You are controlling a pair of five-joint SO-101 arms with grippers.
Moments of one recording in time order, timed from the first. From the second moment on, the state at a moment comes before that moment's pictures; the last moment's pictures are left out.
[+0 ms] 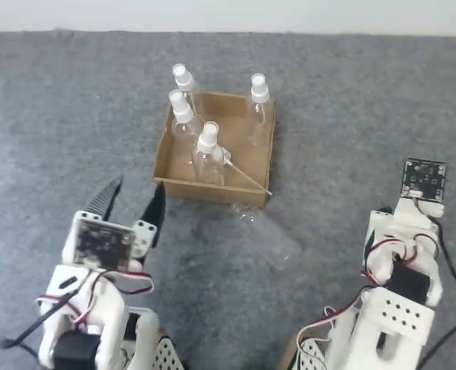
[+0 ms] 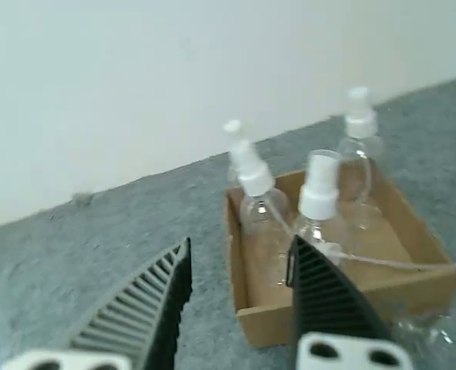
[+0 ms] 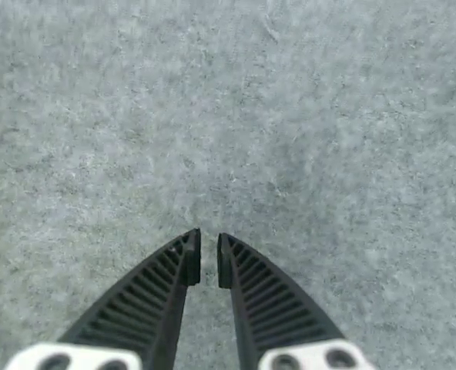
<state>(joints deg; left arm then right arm) -1.2 -103.5 66.2 66.9 -10.6 20.7 -69.1 72.3 49.5 12.6</state>
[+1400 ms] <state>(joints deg) 34.2 -53.1 72.0 29.8 -18.3 21.2 -69.1 72.3 49.1 12.6</state>
